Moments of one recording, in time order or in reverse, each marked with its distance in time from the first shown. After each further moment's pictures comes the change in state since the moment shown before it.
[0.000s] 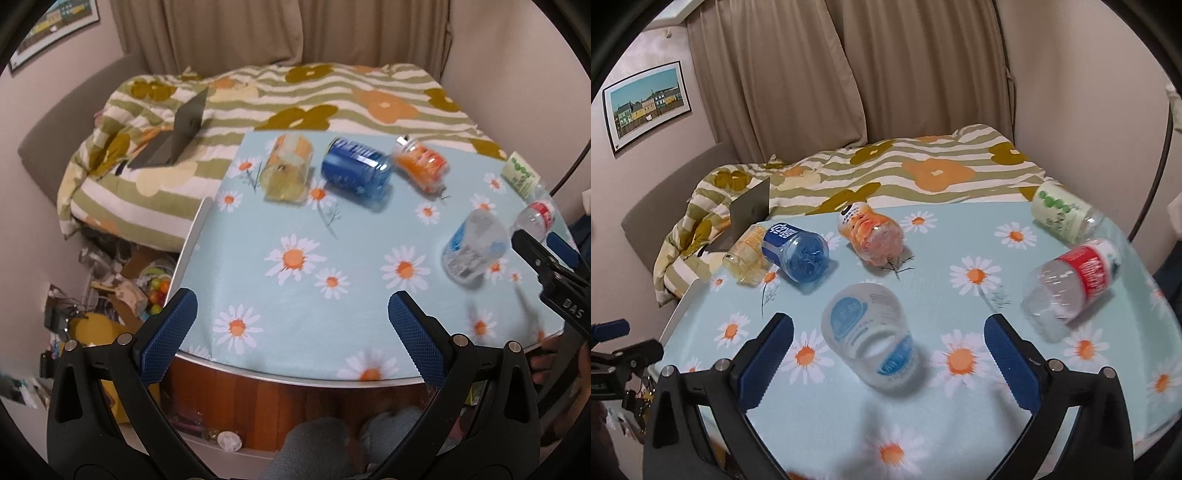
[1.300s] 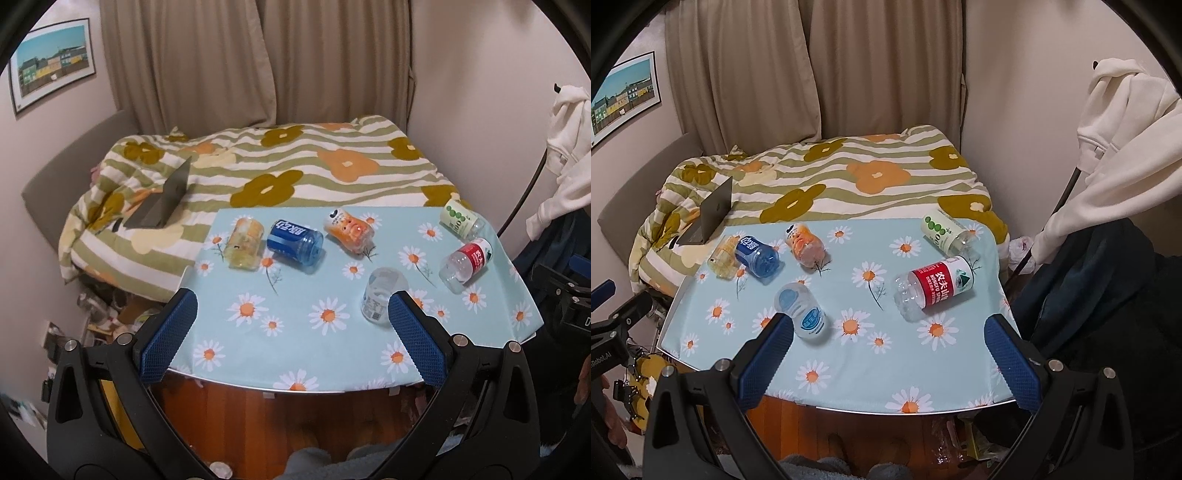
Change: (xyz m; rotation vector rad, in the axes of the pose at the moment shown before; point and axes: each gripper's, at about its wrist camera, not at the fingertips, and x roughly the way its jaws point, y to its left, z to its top) left arm -0.115 -0.065 0.018 0.045 -0.204 -0.043; right arm -0.139 -0.054 0.043 -0.011 0.076 -0.189
